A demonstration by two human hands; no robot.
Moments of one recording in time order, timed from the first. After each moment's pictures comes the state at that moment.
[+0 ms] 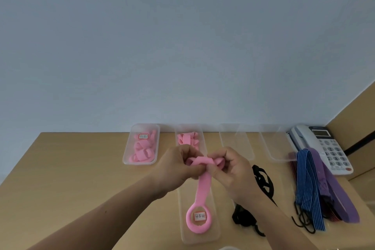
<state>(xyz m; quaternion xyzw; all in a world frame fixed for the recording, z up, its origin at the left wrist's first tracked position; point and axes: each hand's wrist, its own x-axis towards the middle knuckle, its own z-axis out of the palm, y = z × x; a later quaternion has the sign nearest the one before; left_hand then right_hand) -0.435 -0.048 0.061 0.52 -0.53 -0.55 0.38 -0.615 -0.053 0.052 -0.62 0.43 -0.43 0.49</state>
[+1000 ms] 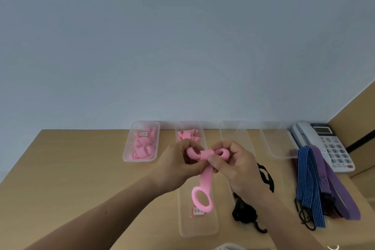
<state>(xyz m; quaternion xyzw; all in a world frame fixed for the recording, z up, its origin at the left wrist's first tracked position) -0.438 -0.045 0.062 0.52 -0.57 -0.49 0.40 -0.618 -0.056 0.063 -0.54 0.43 -0.46 0.56</state>
